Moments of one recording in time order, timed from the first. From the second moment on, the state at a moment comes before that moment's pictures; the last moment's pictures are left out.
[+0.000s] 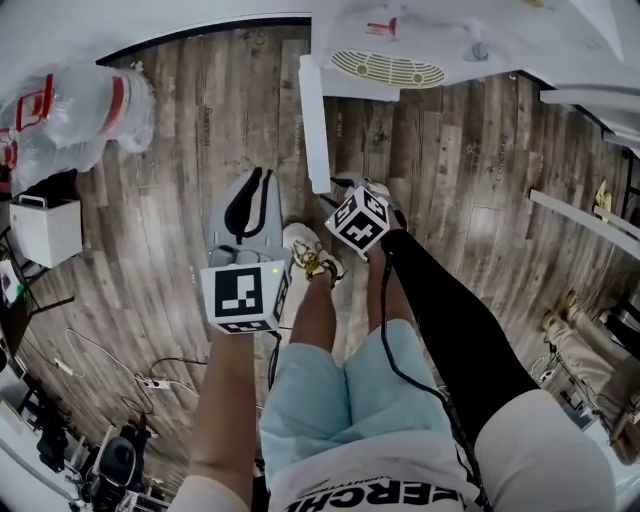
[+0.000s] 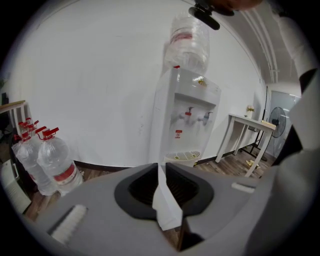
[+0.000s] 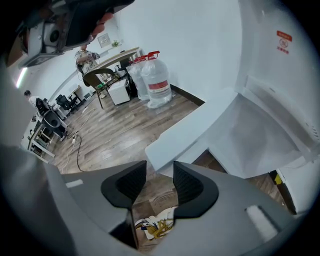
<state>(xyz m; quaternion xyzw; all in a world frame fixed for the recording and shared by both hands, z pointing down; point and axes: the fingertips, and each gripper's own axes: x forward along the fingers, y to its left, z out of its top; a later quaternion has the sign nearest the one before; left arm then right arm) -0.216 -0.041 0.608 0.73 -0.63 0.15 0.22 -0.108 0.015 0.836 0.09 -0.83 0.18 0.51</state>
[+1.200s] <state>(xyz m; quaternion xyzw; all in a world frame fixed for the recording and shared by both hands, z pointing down) -0.339 0.001 0.635 0.65 -0.71 0.13 0.25 -0.216 0.028 0.838 -0.02 -0.85 0.09 0.52</state>
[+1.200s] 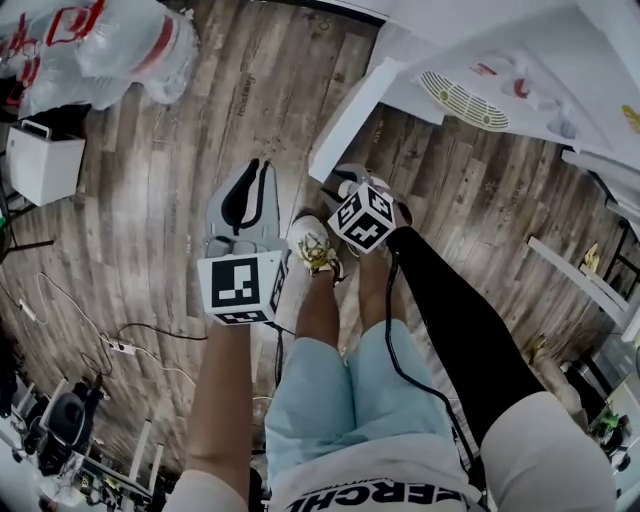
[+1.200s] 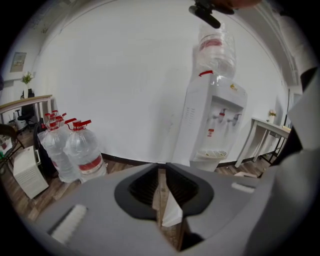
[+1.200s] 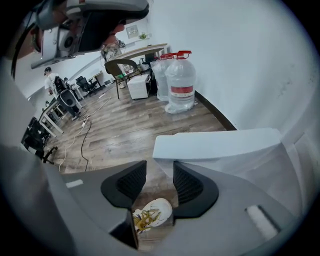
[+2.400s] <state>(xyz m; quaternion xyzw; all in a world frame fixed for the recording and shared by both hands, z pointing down) -0.386 -0.044 0.639 0.60 -0.74 0.12 0.27 -0.288 -0.045 0.826 -0.09 -0.85 0.00 0.51</state>
